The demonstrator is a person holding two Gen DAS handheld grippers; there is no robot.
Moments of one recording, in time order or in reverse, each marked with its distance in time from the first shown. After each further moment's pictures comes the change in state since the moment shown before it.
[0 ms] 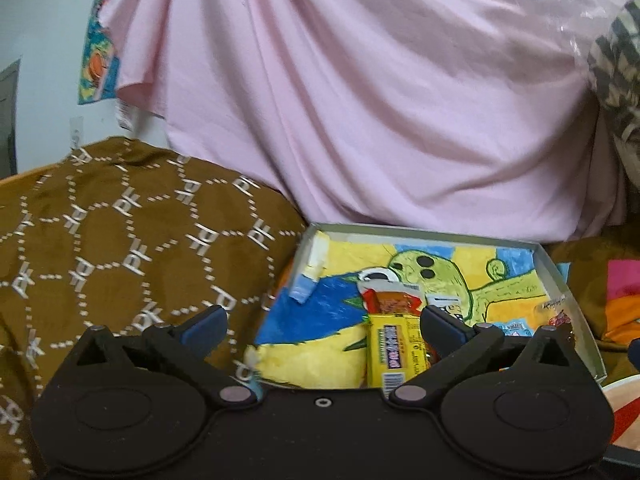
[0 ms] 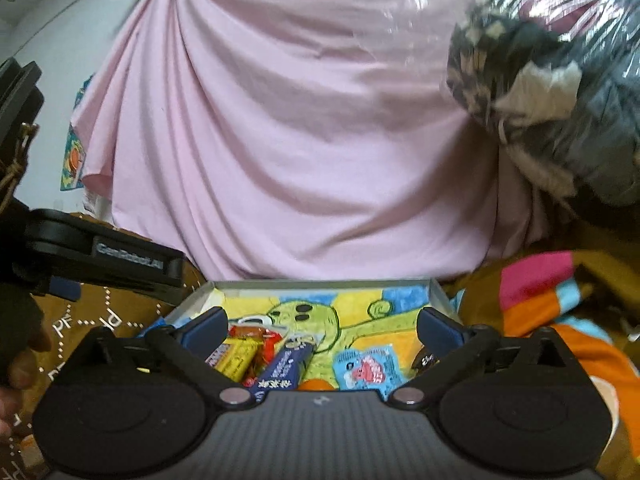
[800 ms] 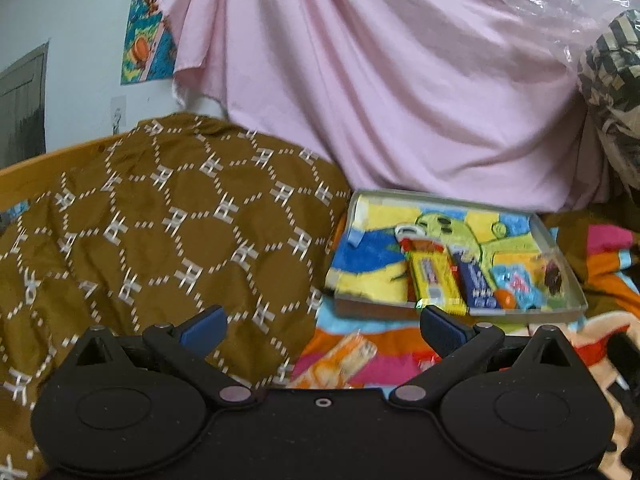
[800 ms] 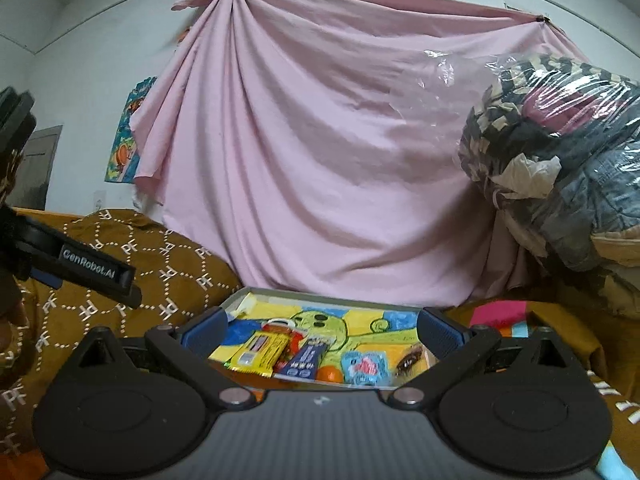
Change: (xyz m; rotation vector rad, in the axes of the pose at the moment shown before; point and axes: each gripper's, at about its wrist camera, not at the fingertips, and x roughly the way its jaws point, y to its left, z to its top) left arm -0.100 0.067 -0.042 -0.009 0.065 0.001; right arm -0.116 0.022 0.017 -0.121 -0.025 0.037
